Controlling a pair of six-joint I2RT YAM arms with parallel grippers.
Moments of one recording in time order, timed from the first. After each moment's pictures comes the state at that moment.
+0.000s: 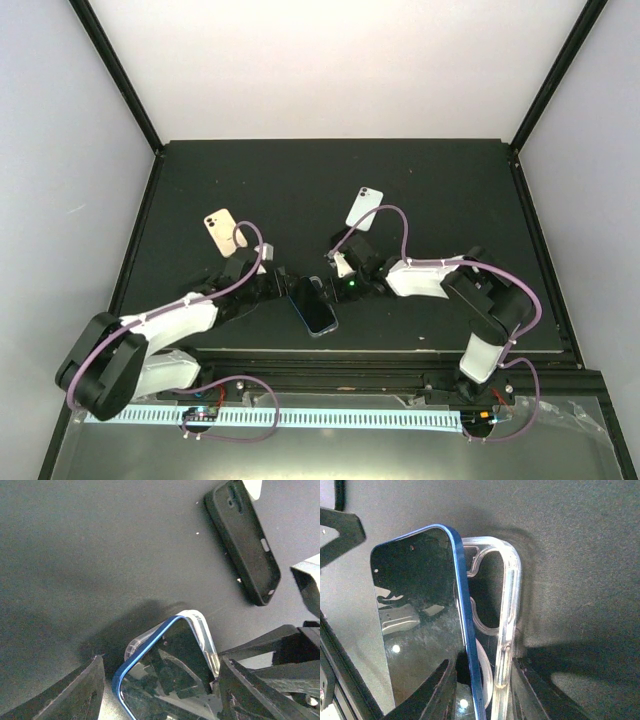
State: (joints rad) left arm -0.53 1.20 0.38 0.08 0.23 -0.79; right arm 0.81 1.75 0.83 -0.05 -0.43 0.56
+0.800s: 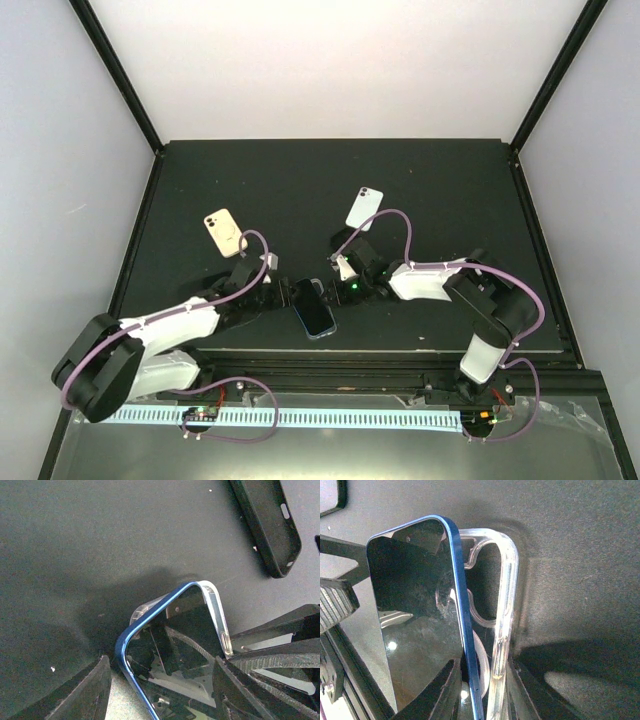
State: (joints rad) left arm -0.61 1.16 0.36 0.01 0.17 -0.83; right arm 0.81 1.73 0.78 -0.01 -0.45 0.60
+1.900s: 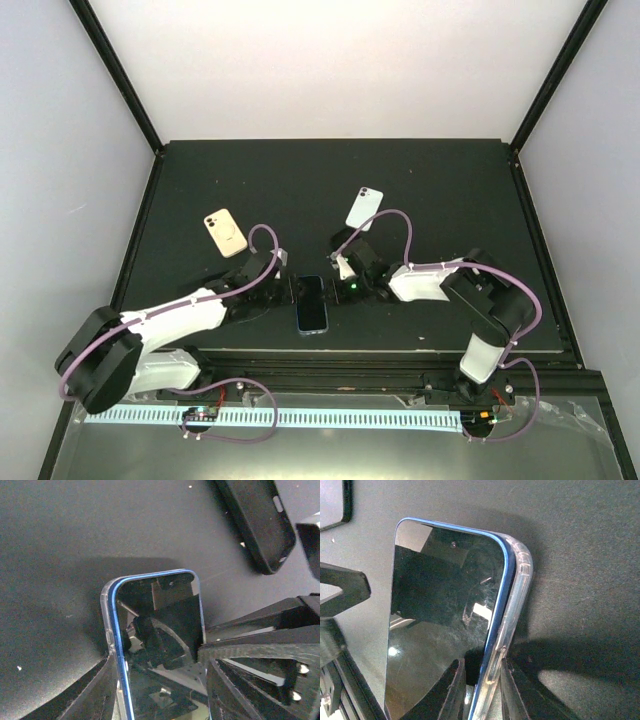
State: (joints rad) left arm -0.70 1.22 0.48 -0.12 0.11 -0.85; right arm 0.81 1.74 0.77 0.04 -0.42 0.61
